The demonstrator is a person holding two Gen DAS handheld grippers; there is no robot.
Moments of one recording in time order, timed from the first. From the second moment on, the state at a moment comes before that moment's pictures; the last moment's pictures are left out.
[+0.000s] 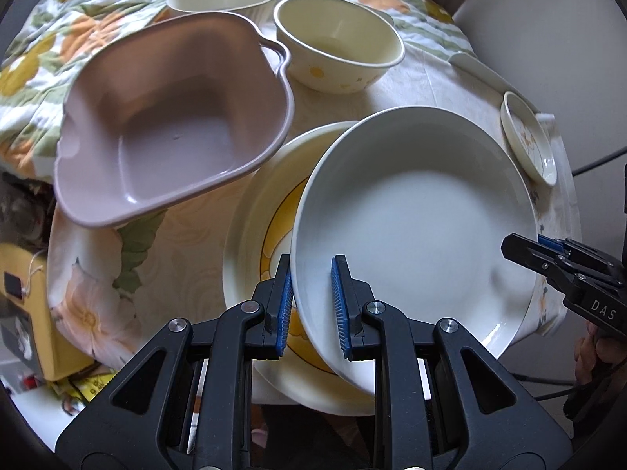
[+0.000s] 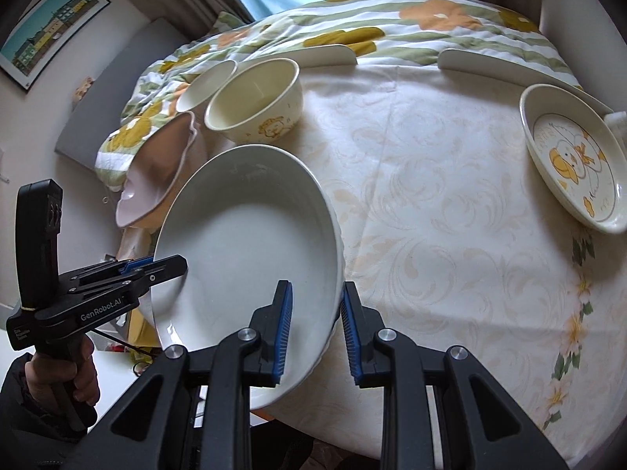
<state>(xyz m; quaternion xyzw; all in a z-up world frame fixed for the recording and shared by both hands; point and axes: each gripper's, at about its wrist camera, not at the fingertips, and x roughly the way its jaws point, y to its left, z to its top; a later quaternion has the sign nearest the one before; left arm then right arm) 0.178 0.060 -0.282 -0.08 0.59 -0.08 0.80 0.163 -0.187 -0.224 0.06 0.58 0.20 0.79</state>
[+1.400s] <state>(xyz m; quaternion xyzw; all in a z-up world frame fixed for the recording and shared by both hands) 0.163 0.018 -0.286 0.18 0.52 -0.03 0.83 0.134 -0.136 -0.235 -0.12 0.54 0.14 0.82</state>
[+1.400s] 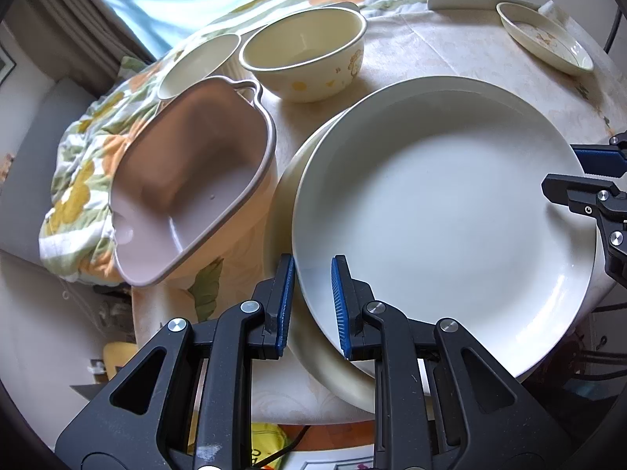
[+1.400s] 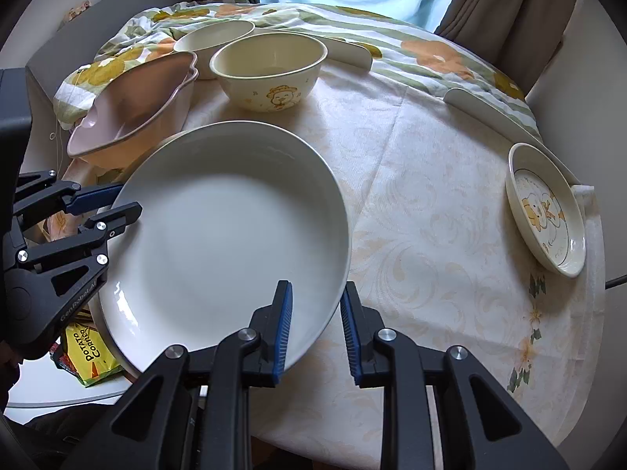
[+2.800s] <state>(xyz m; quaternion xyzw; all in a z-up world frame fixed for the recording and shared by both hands) 0.229 -0.065 -0.130 0.11 0.39 -0.24 0.88 0.105 -0.280 -0.129 0.11 0.47 0.00 0.88</state>
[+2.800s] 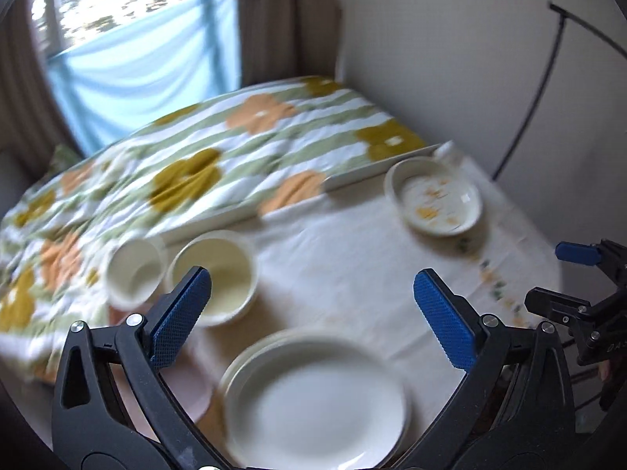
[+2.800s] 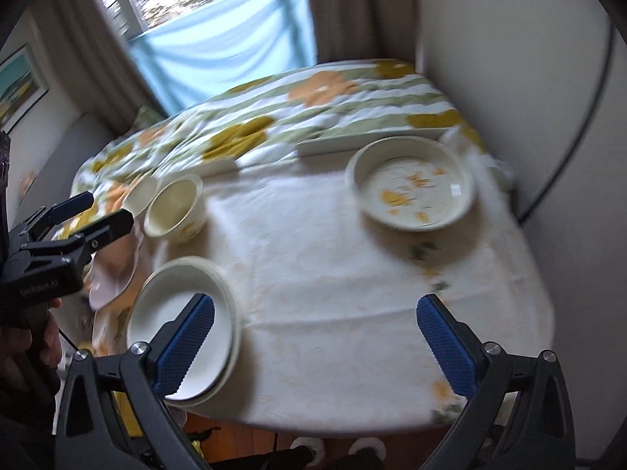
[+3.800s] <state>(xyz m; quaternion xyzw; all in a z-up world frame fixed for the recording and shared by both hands) 0.435 -0.285 -0.305 0.16 0.56 -0.39 0.72 0.216 -0.445 -0.262 0.34 0.45 -0.10 0.82</state>
